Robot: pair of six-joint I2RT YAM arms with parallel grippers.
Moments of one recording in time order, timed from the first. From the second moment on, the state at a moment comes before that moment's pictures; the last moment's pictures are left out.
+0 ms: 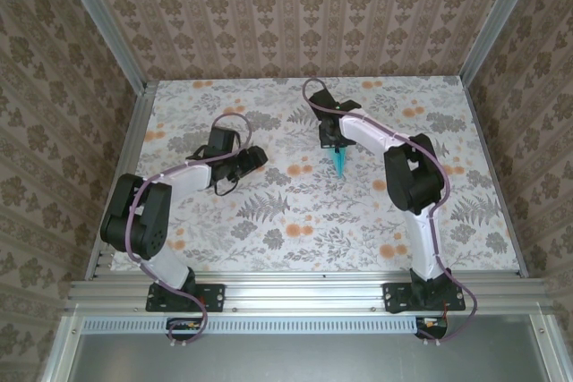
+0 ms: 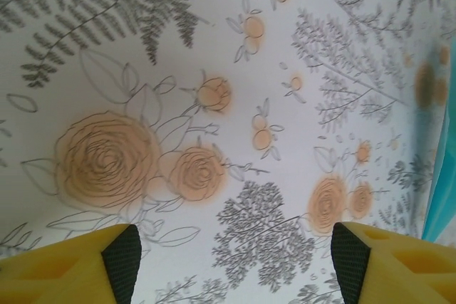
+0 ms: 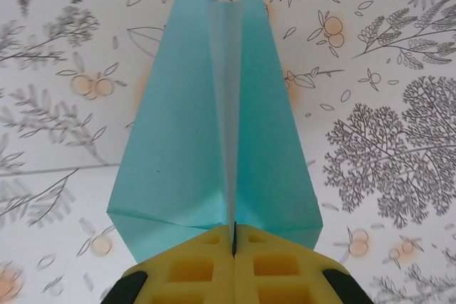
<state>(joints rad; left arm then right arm) -0.38 1.64 0.86 -0.10 0.27 -0.75 0.45 2.18 1.76 -0.84 0.36 0.45</state>
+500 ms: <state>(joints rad) -0.36 1.63 0.87 -0.18 0.23 -0.72 0.43 2.24 1.83 -0.85 0.36 0.42</state>
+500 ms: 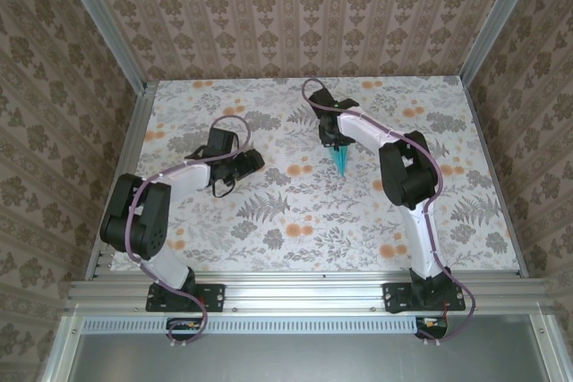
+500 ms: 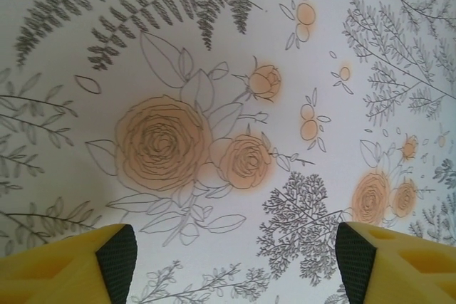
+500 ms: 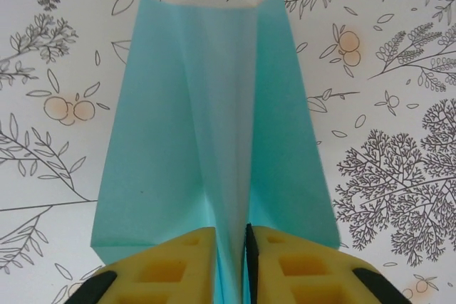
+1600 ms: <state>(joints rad) -0.05 1.22 0.42 0.29 -0.25 -0.05 0.13 1.36 0.49 0.36 0.53 0.12</state>
